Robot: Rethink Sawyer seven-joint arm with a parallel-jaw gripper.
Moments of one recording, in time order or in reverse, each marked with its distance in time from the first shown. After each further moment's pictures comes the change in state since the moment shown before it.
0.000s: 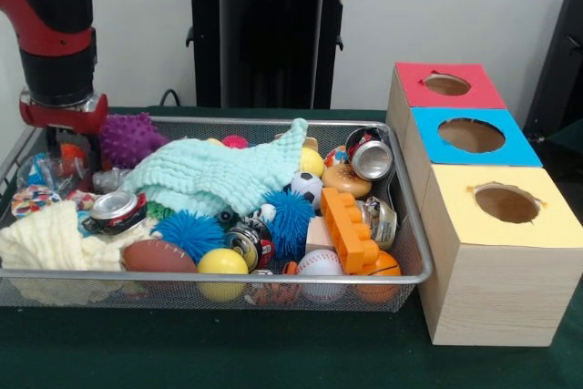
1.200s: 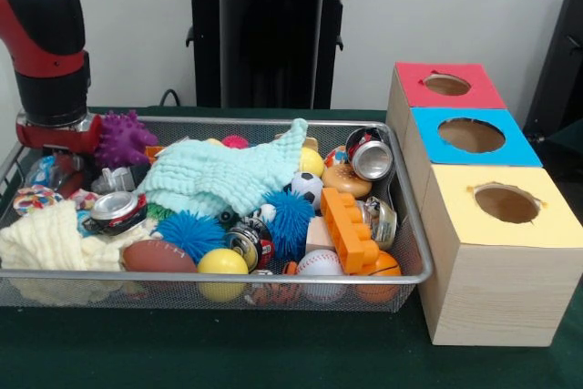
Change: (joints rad) arm -0.073 0.072 0.048 -0.026 -0.064 -0.045 0.000
